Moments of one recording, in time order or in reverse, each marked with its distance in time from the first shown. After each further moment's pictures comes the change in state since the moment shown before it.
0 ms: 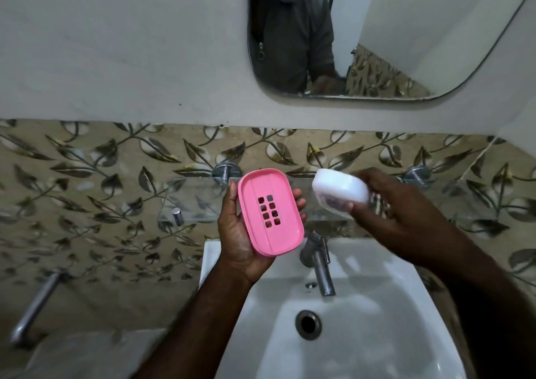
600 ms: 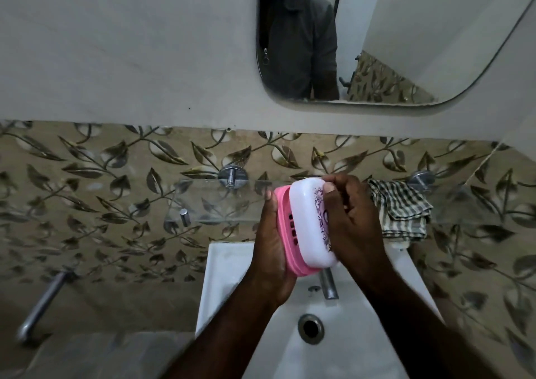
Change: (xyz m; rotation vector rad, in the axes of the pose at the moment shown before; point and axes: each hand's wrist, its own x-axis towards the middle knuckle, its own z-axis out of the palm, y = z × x) left_hand -0.017 -0.029 0.032 0.171 0.023 0.024; right_hand 0.010 -0.019 0.083 0.424 0.401 0.247
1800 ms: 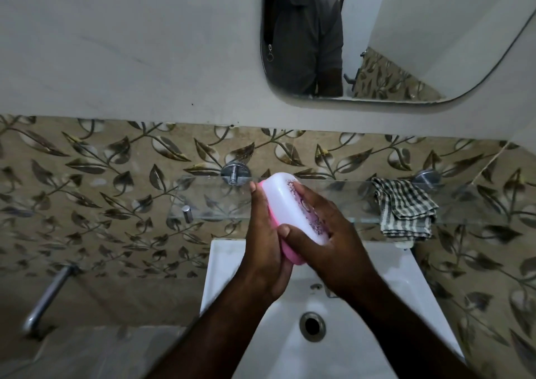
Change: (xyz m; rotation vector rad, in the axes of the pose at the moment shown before) left_hand -0.011 0.021 0.010 0.042 0.099 0.094; right_hand -0.029 -0.013 0.007 0.070 -0.328 0.114
